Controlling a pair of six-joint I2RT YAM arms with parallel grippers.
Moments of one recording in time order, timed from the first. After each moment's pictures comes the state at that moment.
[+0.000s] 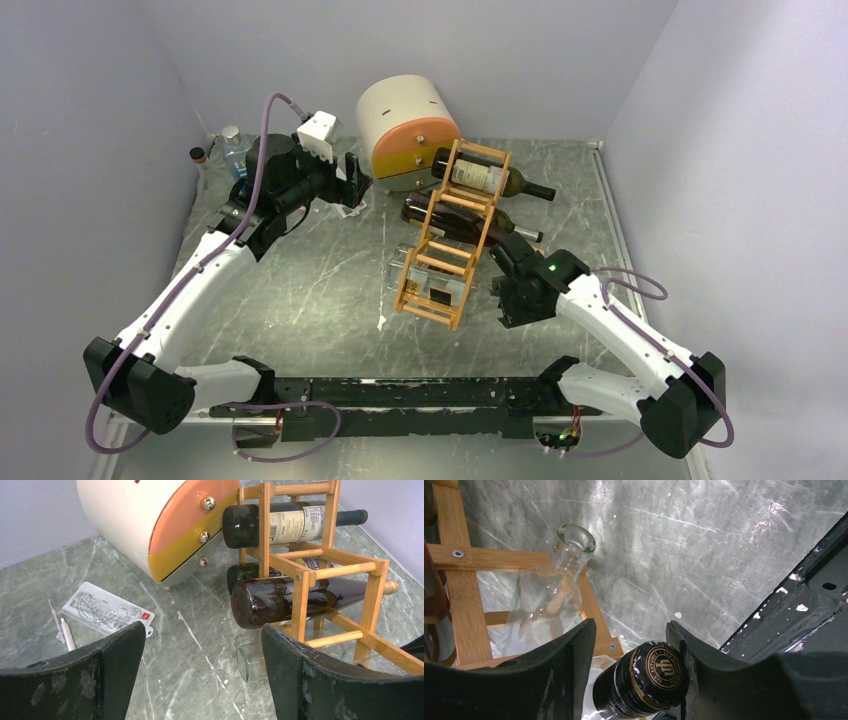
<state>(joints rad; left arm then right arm) -0.44 1.22 1.21 -0.26 0.16 -0.09 0.62 1.06 0.87 -1.19 0.22 1.93</state>
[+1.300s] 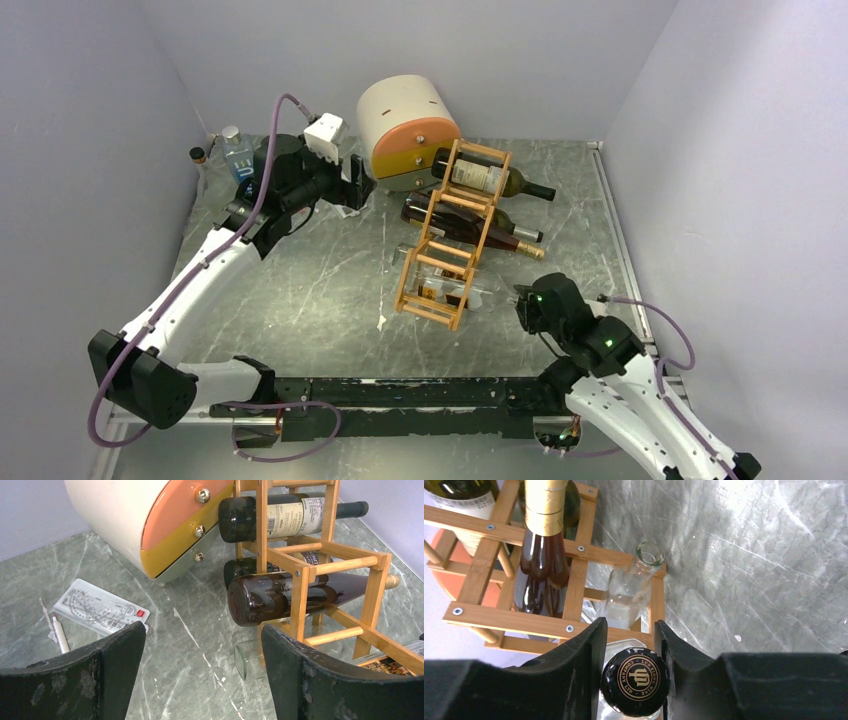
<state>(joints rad) -0.45 1.24 1.21 -0.26 0.16 -0.09 0.62 0.51 0.61 -0.99 0.40 1.96</state>
